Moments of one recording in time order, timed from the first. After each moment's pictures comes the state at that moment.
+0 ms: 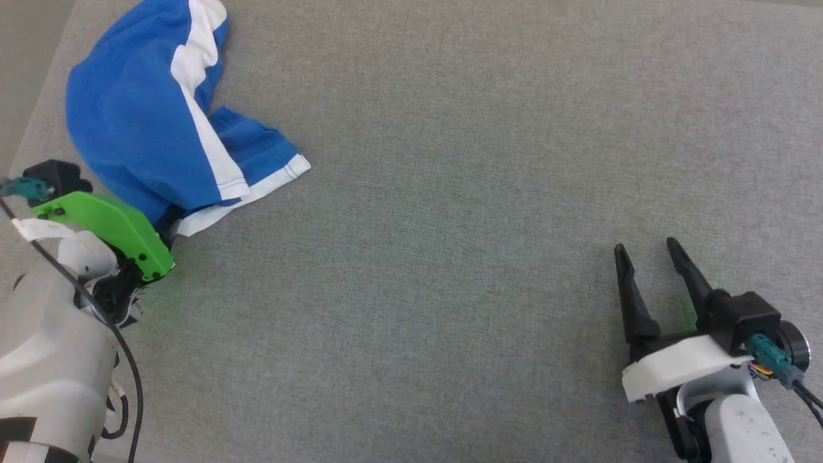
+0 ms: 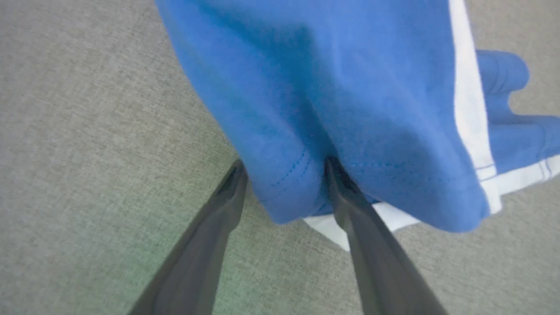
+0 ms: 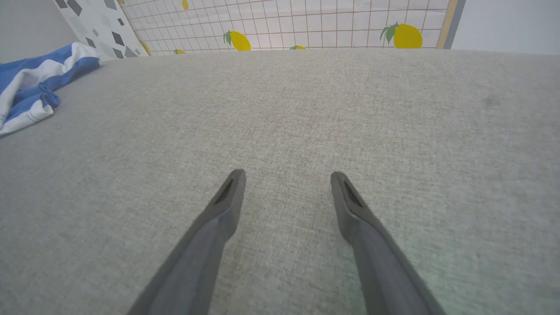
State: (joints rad) left arm -0.74 0.43 -0.30 0.88 -0.88 -0.13 0.26; right arm -0.12 -0.05 -0.01 0.15 0.06 0.13 -0.19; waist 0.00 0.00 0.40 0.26
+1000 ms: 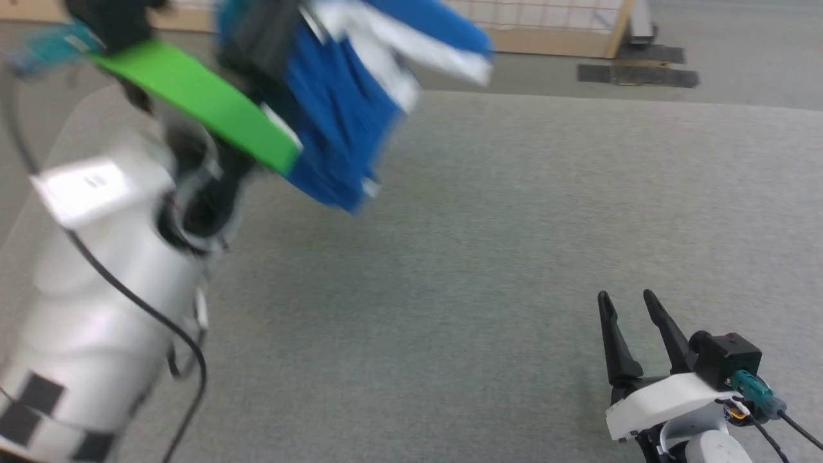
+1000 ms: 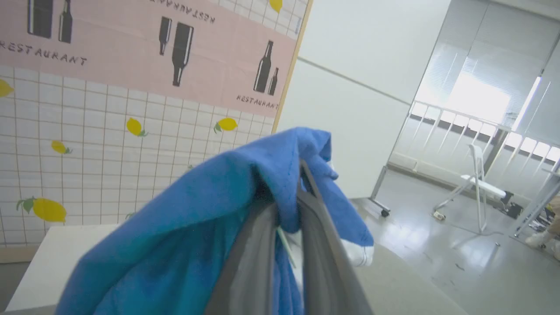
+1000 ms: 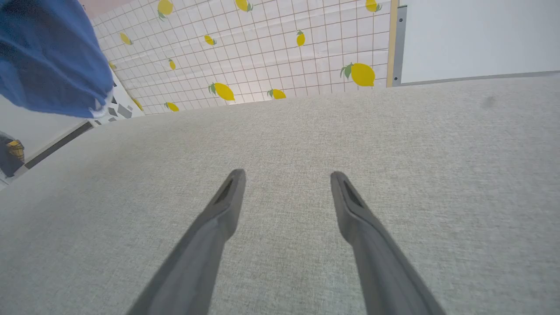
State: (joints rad) left arm -0.88 0.43 -0.56 0.18 -1.08 -0.13 -0.06; right arm -0.08 -0.05 0.03 0.30 0.22 0.13 -0.25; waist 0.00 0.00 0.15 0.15
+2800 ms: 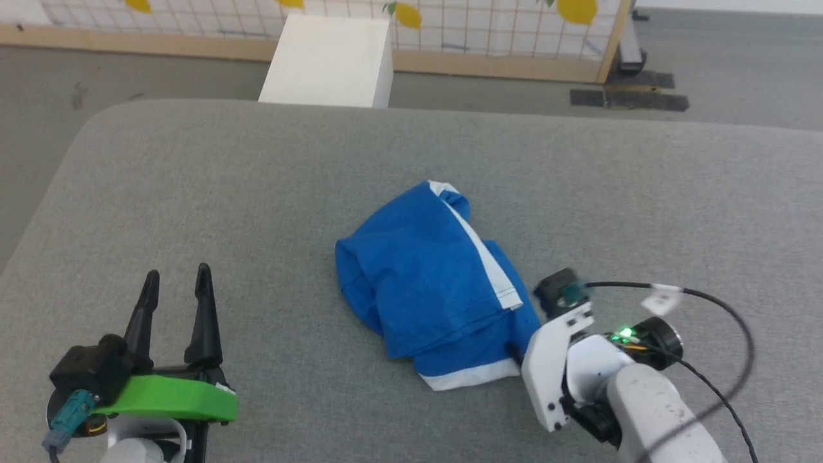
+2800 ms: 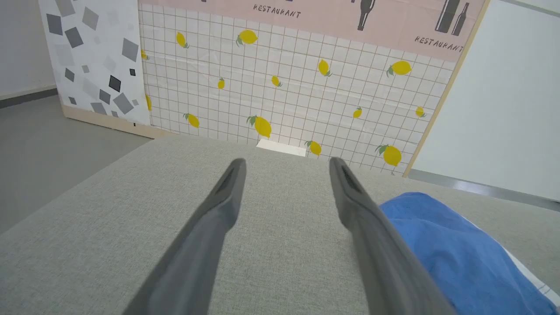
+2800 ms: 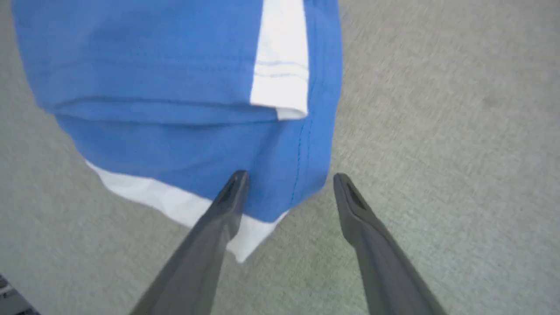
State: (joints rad) left arm -0.02 0.19 0.01 0.03 -0.38 -0.06 -0.26; right arm -0.31 -0.05 0.28 0.41 0.10 0.13 0.52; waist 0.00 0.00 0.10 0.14
